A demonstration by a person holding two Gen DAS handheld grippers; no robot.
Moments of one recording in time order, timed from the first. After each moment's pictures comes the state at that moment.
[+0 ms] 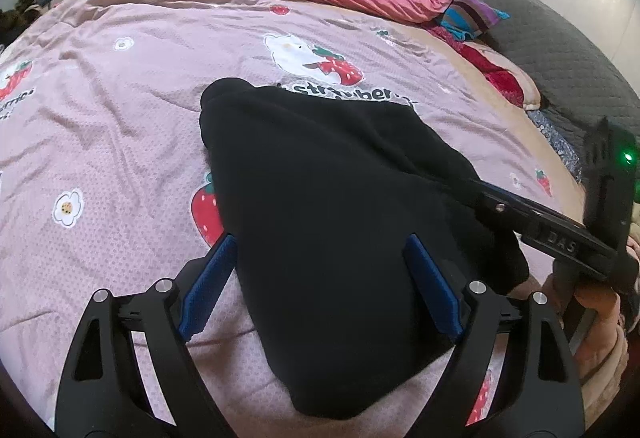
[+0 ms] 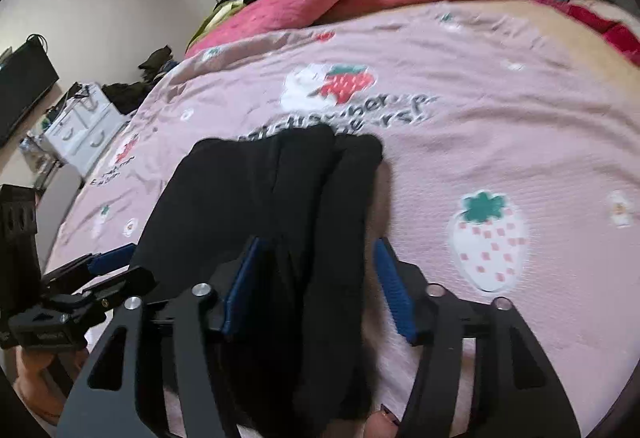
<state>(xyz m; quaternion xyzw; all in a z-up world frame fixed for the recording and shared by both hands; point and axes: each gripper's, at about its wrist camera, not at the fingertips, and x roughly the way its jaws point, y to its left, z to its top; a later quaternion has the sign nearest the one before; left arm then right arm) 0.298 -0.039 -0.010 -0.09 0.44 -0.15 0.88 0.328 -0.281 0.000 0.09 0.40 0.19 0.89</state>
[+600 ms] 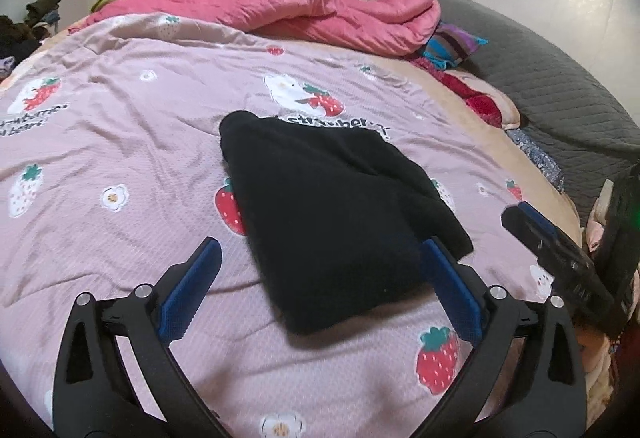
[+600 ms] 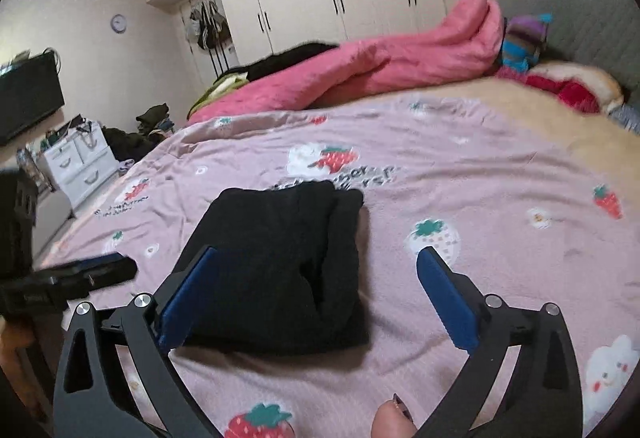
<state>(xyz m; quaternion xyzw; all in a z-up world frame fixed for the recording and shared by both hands) 0.223 -0.021 0.032 -0.09 0.37 -0.16 0.91 0.208 -0.289 0.037 0.07 0.25 0.13 0.96</state>
